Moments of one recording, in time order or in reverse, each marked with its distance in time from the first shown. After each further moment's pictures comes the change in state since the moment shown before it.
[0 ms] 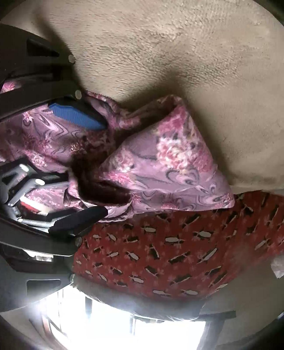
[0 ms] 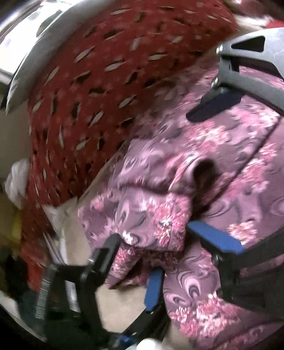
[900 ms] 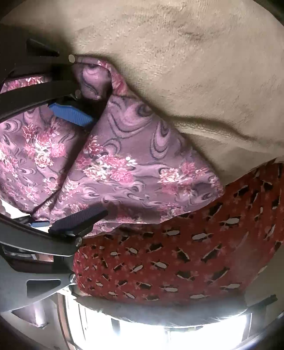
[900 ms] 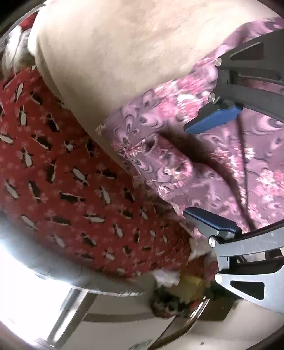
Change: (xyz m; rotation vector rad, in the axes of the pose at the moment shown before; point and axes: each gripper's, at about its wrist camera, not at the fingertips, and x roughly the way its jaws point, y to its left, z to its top) left arm 0.025 -0.037 -0.029 0.191 0.000 0.134; right arm -0.064 -0.224 -0.211 1.385 -0.148 0.214
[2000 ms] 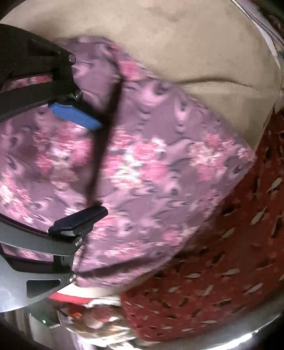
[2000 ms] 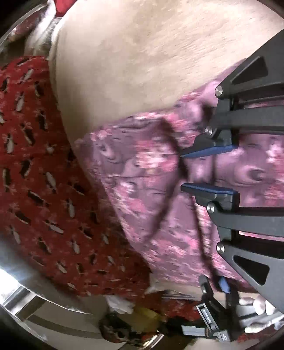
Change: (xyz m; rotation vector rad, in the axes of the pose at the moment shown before) left arm 0.029 -0.049 -0.052 0.395 0.074 0.346; right arm -0.021 -0.011 -0.028 -0.245 0.153 -0.154
